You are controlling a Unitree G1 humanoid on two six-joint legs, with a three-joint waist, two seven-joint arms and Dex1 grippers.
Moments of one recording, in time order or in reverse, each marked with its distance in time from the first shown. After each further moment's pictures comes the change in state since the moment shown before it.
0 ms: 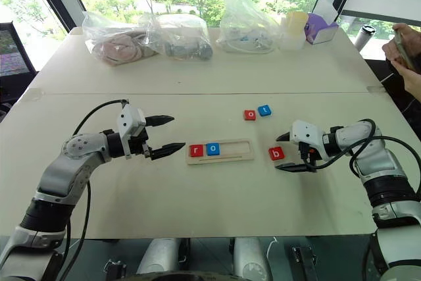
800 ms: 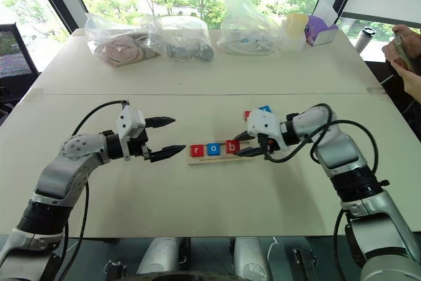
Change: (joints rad) left arm 0.011 0.011 -0.001 -0.031 -0.015 0.015 -0.018; right arm -0.085 0.158 0.132 -0.419 0.031 0.343 -0.045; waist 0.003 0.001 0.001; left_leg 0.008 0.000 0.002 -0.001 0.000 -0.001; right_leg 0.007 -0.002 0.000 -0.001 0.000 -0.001
